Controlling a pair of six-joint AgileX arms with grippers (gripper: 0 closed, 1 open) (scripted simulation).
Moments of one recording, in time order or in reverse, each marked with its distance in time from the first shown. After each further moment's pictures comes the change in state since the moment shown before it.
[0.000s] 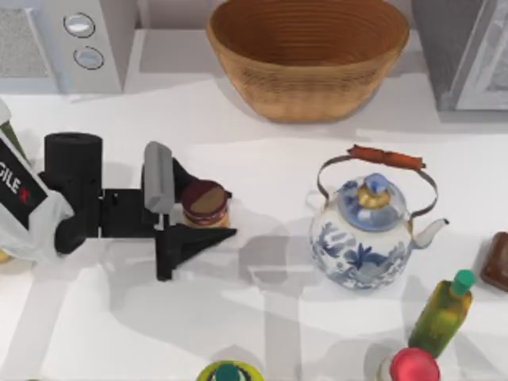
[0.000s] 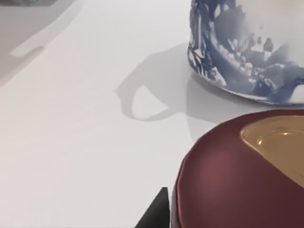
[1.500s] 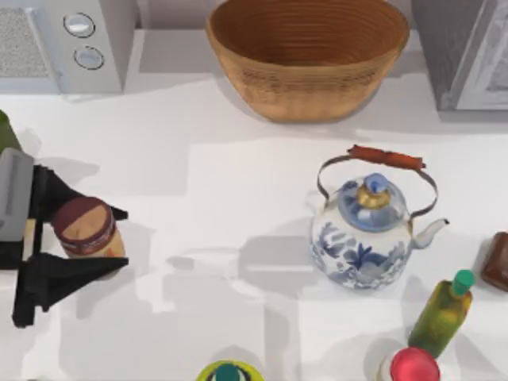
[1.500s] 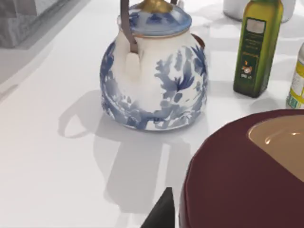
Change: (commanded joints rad) left arm 0.340 -0.556 -0.079 -1.474 0.164 1.021; right arm 0.000 0.000 0.000 0.000 0.000 0.000
